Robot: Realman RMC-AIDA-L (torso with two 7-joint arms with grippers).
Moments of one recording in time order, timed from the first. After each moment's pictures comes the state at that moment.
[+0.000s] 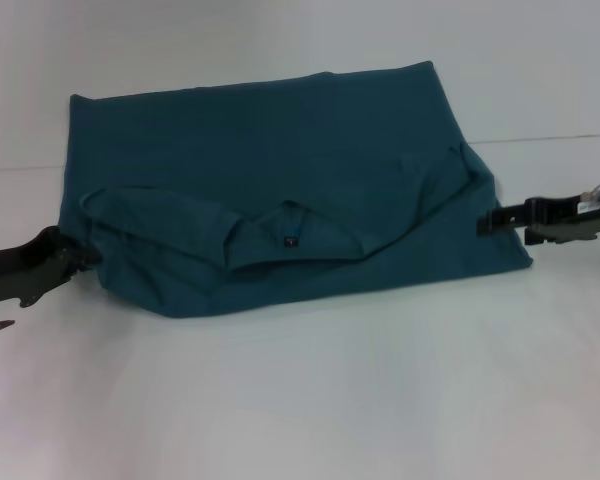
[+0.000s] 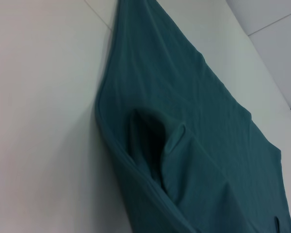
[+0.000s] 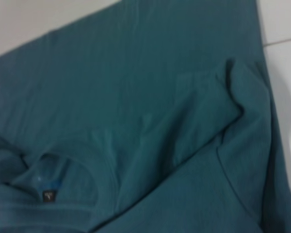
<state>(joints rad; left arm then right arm) -0.65 -2.01 0.53 0.53 2.20 1.06 -2.53 0.78 1.87 -0.73 -0.50 -2.40 -1.11 2.45</state>
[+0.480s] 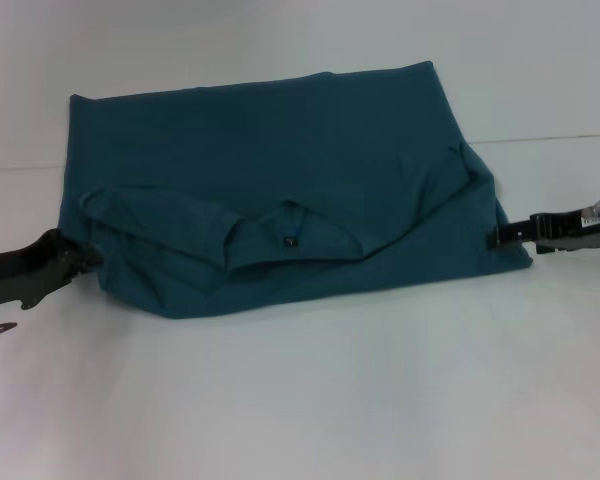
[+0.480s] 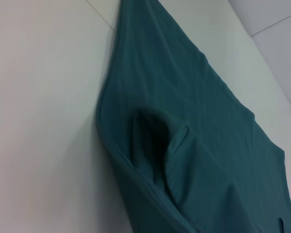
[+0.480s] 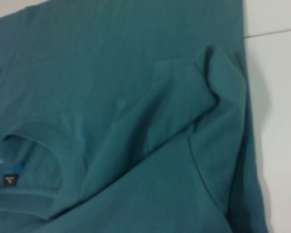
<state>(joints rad) -0.65 -2.02 0.53 0.53 2.20 1.04 -2.52 0.77 1.88 -0.78 -0.50 -2.43 -1.04 2.43</state>
